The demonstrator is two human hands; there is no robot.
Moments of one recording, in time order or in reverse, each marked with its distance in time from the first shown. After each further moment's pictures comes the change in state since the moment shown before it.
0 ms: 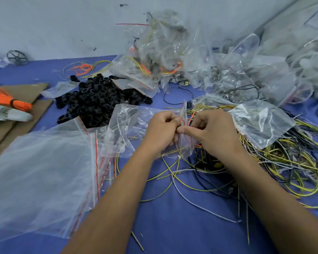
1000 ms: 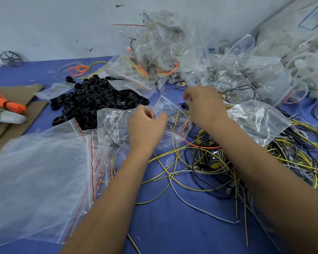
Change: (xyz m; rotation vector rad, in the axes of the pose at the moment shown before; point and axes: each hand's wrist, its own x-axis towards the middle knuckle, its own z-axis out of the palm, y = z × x) left_hand 0.007 -0.007 -0.015 0.165 0.465 0.128; right_hand 0.073 0.005 0.003 -0.572 -0.014 -0.040
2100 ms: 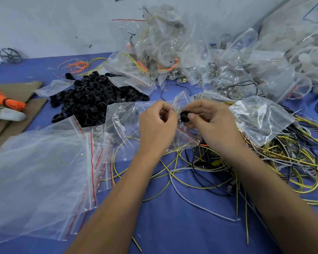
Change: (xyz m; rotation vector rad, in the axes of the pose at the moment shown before) left_hand -0.020 0.009 0.012 -0.114 -0.082 0.235; right_hand -0.071 0.001 0.000 0.975 -0.004 0.138
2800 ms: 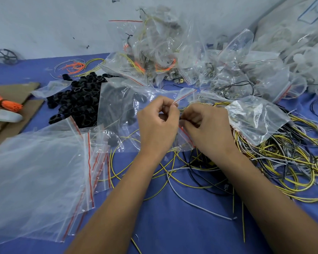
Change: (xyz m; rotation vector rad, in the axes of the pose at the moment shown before) left_hand -0.006 0.022 0.001 -0.161 0.055 0.057; right_hand -0.005 -0.005 0.009 -0.362 0.088 -0.232
